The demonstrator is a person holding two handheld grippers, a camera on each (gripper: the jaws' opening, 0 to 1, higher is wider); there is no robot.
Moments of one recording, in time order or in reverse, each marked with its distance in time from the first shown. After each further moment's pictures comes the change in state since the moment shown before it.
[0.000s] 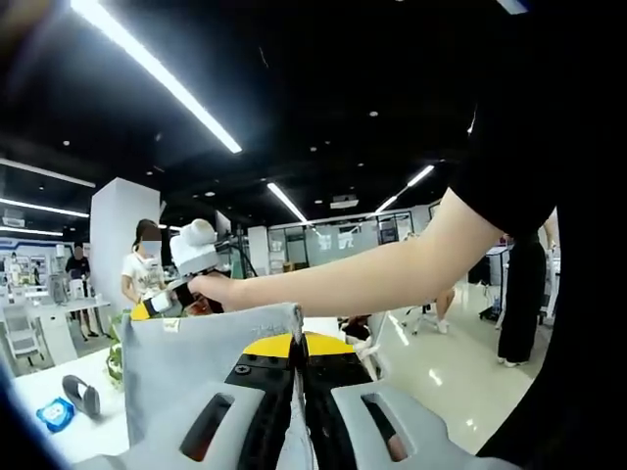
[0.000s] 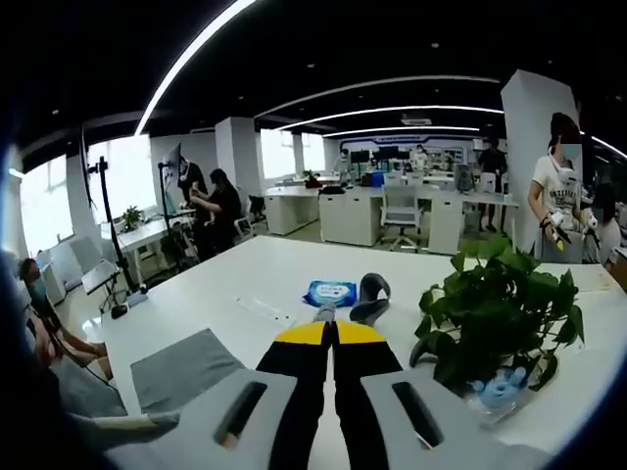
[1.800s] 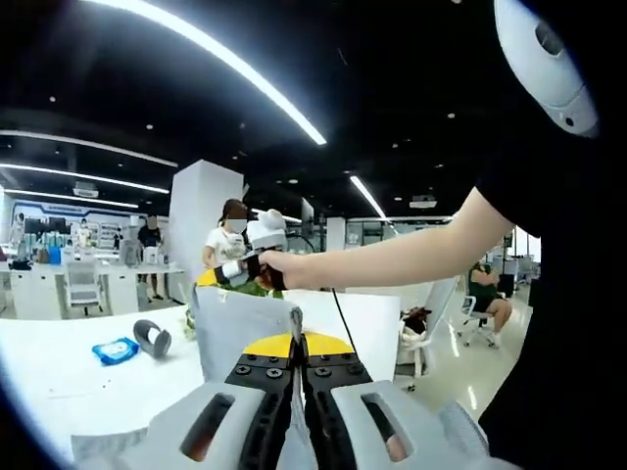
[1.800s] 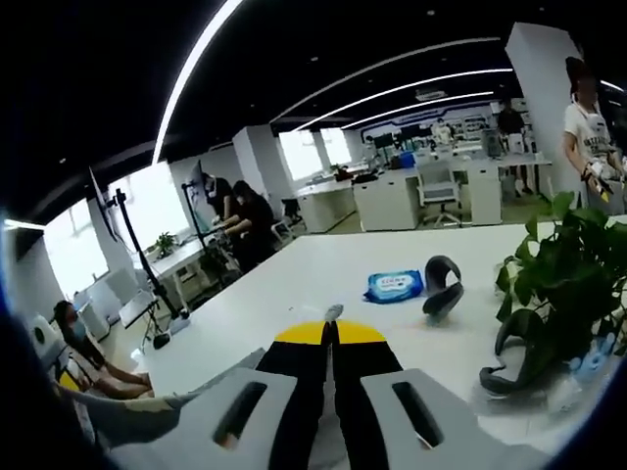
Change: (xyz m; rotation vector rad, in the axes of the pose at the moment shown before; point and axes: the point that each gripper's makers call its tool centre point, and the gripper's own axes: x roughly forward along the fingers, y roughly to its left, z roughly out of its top) left arm -0.137 0.049 -0.032 -0.123 0.054 0.379; right arm 0.076 0.107 -0.010 0.181 0.027 0.198
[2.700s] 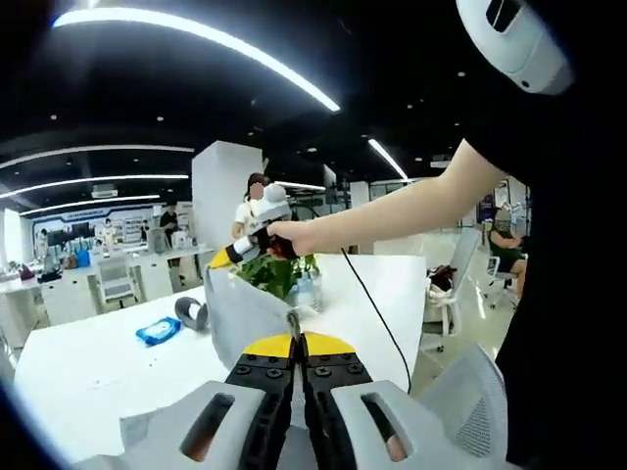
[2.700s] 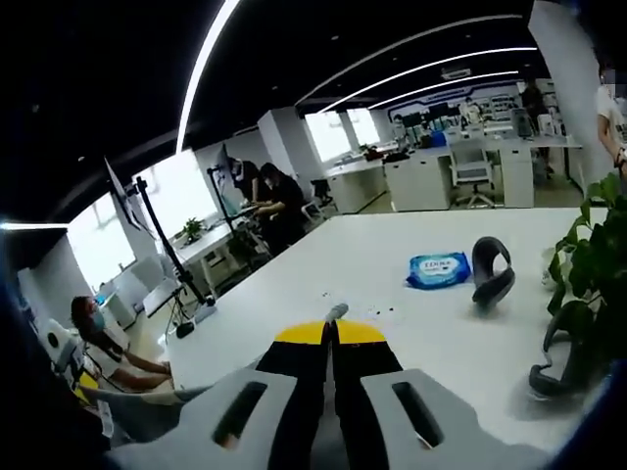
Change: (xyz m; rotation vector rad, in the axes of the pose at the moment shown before) left arm -0.060 0.032 -0.031 0.084 0.145 0.122; right arm 0.051 0.041 -0.022 0.005 0.089 0.135
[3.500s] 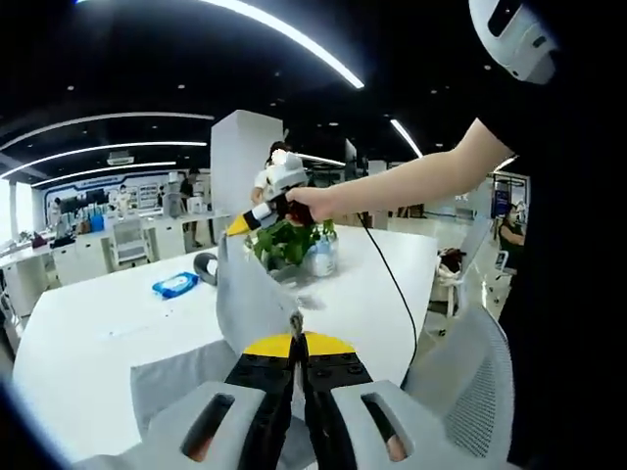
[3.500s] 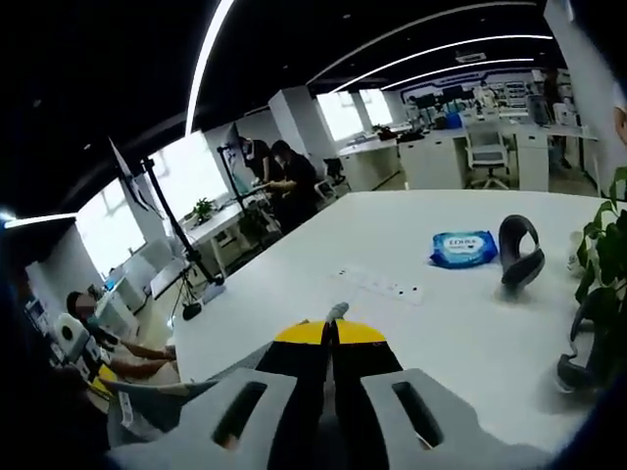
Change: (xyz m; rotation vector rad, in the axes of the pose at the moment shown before) left arm -0.042 0.027 -0.063 -0.078 0.142 0.065; right arm 0.037 0.019 -0.037 -0.009 0.098 0.049
